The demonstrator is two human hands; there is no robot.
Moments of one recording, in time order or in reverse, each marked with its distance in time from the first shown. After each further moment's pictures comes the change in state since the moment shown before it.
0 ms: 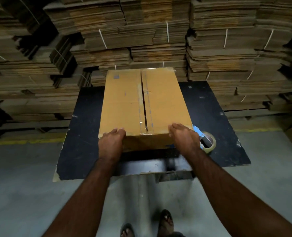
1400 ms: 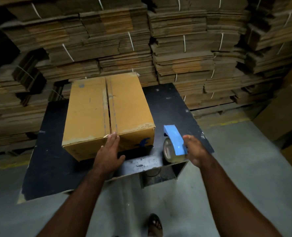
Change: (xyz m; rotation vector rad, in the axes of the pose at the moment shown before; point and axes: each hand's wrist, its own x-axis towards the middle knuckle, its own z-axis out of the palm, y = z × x) left_hand -0.015 0.094 0.026 -0.219 -0.237 0.151; right_hand -0.114 0.110 -0.031 1.475 0.115 0.833
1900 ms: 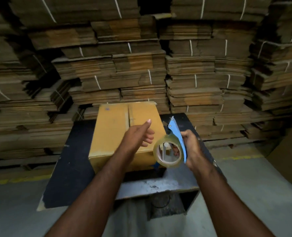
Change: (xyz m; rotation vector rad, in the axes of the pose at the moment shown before) left_hand -0.014 0.073 -0.134 -1.119 0.187 -0.040; right_hand -0.073 -0.114 0.094 0.350 -0.200 0.002
